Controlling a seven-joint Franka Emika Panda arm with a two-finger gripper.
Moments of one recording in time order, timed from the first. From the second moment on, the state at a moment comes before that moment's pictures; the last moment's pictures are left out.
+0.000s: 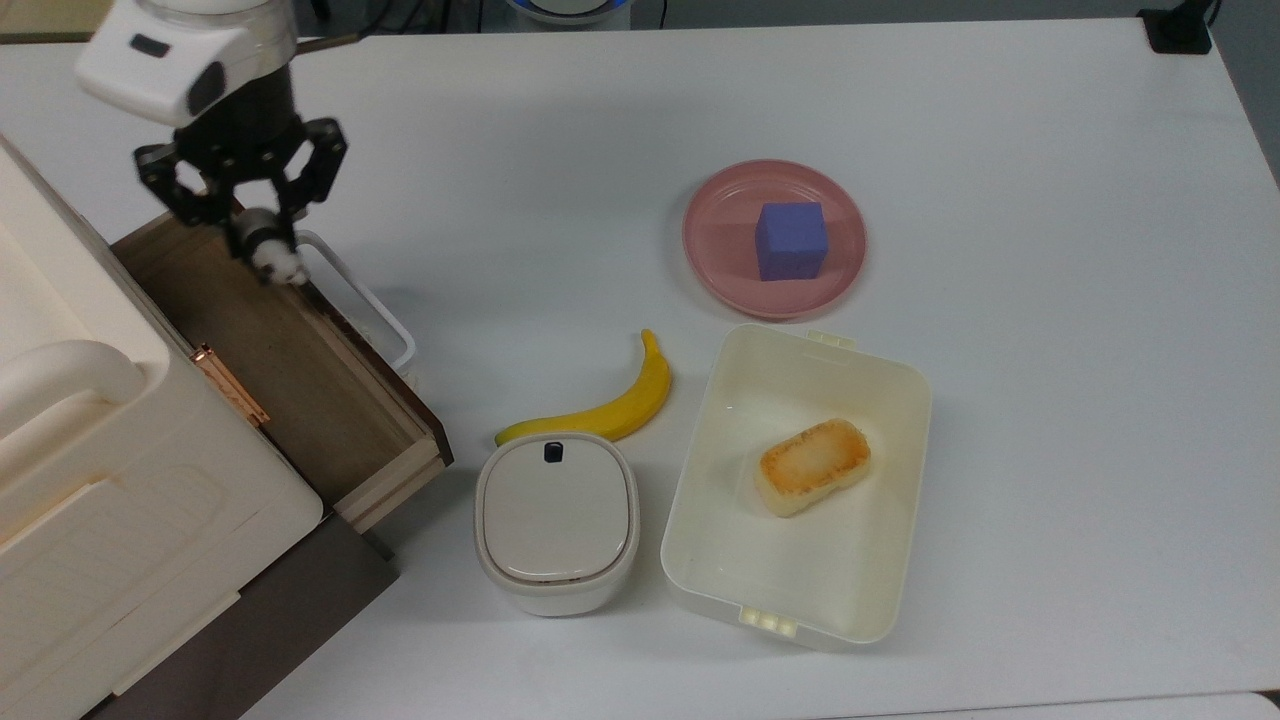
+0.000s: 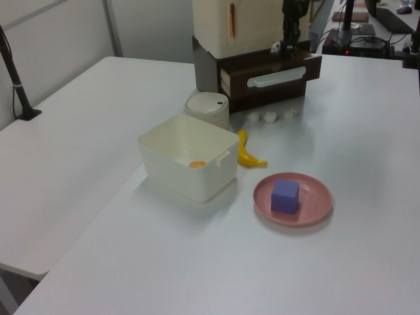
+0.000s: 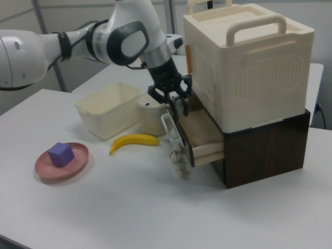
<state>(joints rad) 0.14 0.31 -0.45 -1.48 0.02 2.04 -0.72</state>
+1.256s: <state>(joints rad) 0.08 0.16 -0.20 -1.45 0.06 1.69 0.02</state>
